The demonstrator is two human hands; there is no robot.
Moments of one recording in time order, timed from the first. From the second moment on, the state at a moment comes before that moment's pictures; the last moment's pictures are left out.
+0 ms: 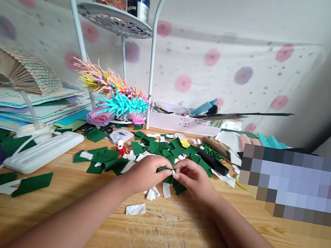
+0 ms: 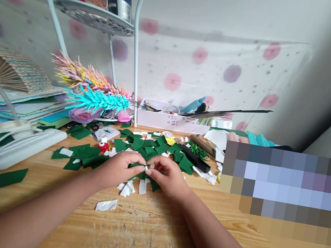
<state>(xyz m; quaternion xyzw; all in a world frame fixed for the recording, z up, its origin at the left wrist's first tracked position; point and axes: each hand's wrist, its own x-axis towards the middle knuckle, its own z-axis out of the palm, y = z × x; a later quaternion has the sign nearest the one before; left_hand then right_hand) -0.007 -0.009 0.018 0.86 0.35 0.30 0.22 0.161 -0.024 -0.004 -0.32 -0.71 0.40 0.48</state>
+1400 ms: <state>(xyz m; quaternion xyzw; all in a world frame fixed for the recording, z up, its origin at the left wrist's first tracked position) -0.008 -0.004 0.017 0.83 0.37 0.28 0.31 0.154 -0.030 0.004 -0.46 -0.77 0.19 0.41</state>
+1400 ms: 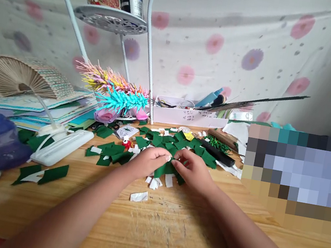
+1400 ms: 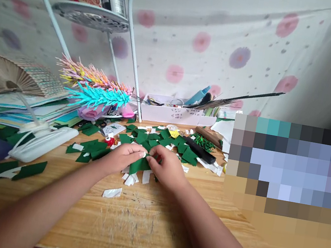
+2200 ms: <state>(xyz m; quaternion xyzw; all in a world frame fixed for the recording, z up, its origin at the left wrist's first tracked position) -0.002 -0.008 0.014 0.79 0.37 0.34 0.34 0.151 -0.030 -0.001 -0.51 -0.73 0.23 0.40</state>
